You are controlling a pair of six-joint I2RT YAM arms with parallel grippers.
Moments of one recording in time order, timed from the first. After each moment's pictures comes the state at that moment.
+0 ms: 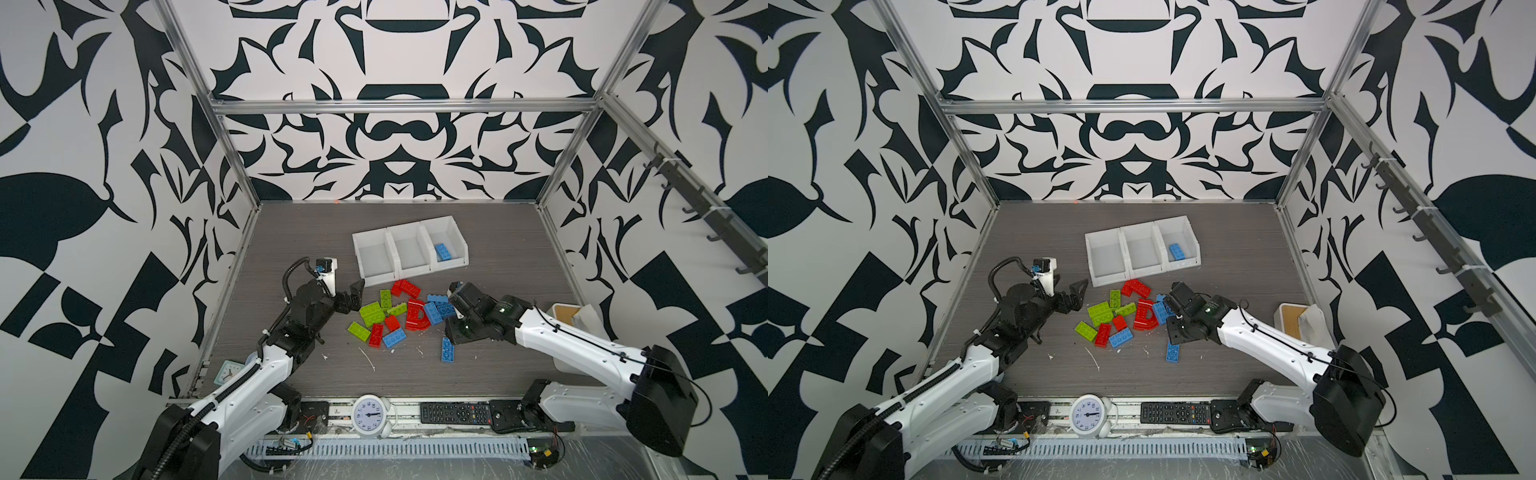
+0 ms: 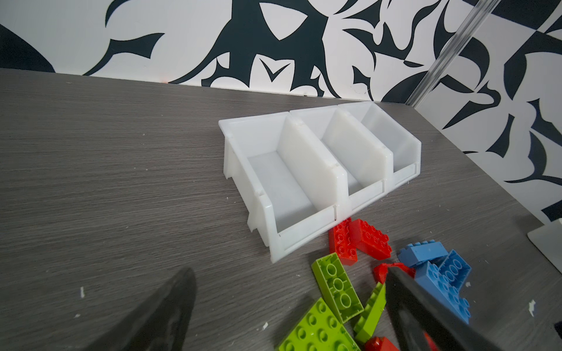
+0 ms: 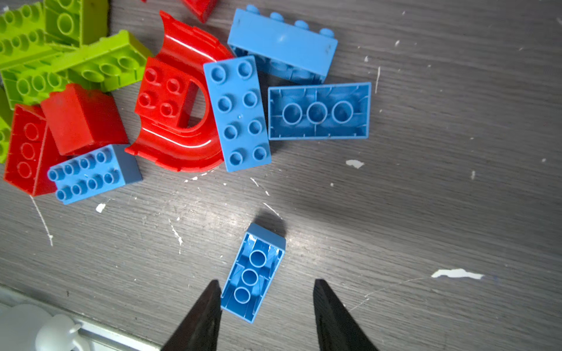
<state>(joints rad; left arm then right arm) -0.47 0.94 0.36 0.28 0.00 -0.28 0.78 1.21 0.77 -0.77 0.02 0.58</state>
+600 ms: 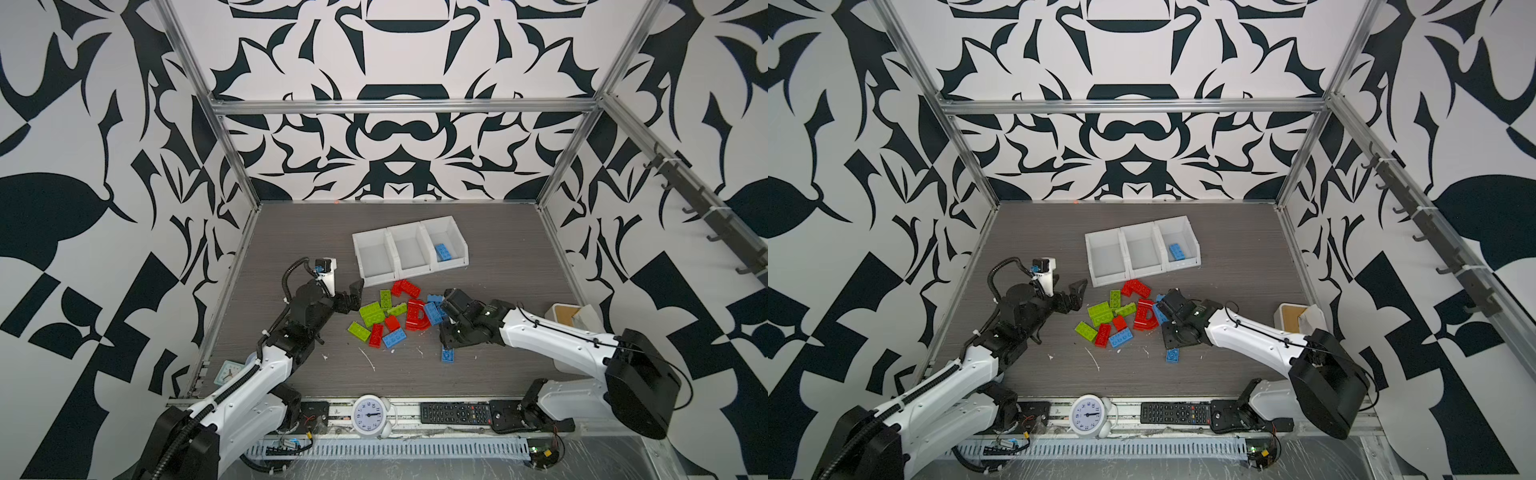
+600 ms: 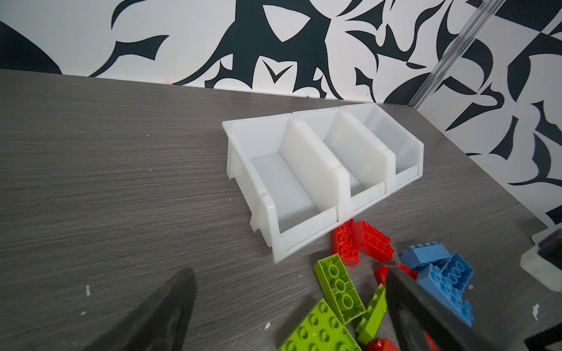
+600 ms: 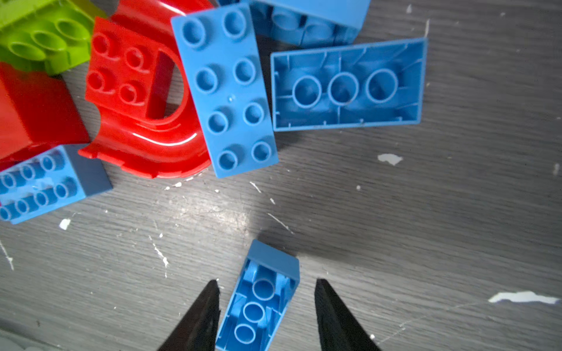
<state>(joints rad) -0.47 0.93 0.36 0.27 -0.01 -0.28 0.80 1.33 0.73 -0.66 0.02 0.63</state>
